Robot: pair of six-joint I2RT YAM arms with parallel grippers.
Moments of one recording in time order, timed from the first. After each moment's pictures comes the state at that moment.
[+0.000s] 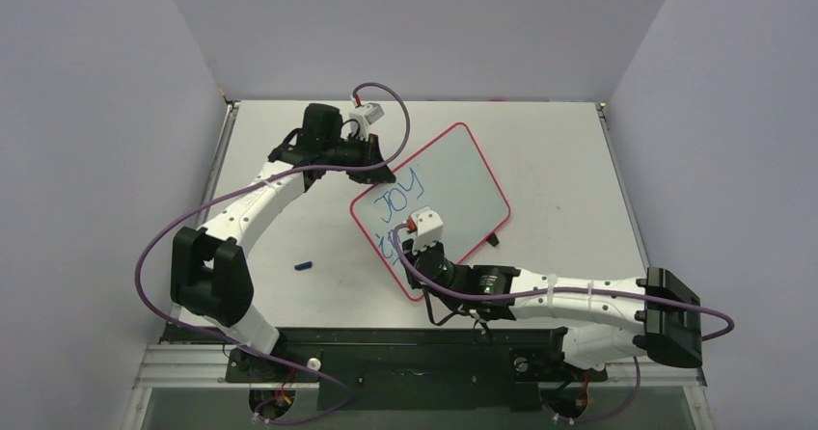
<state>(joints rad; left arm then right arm) -0.37 1.61 1.35 -0.41 0.66 -0.19 1.27 1.26 0.81 -0.11 0.58 0.48</state>
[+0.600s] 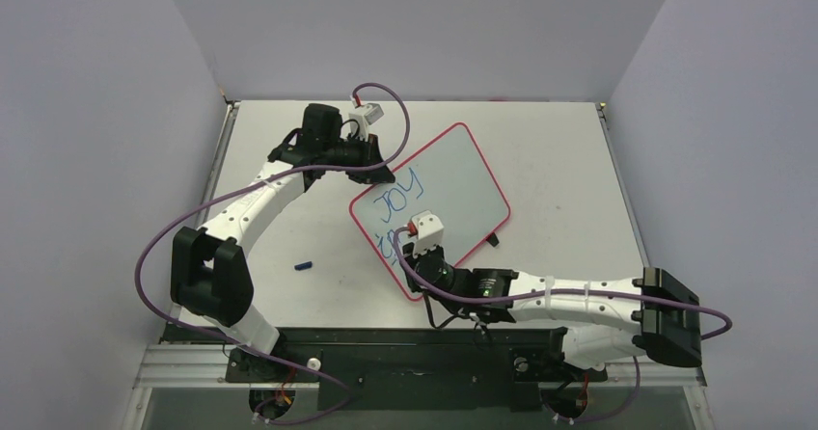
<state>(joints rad) -0.37 1.61 1.35 -0.41 0.66 -0.18 1.27 1.29 0.79 -0.08 0.57 0.50</state>
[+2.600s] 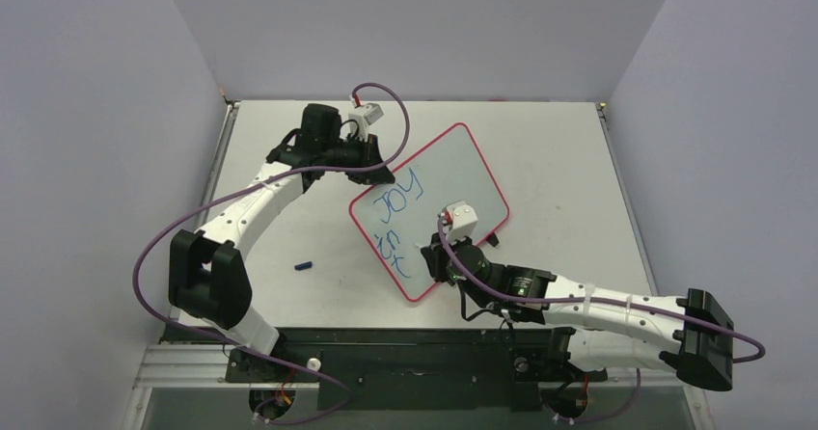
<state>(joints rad) -0.37 1.60 1.35 -0.42 0.66 -0.18 1.18 1.05 0.67 -0.08 0.54 0.49</state>
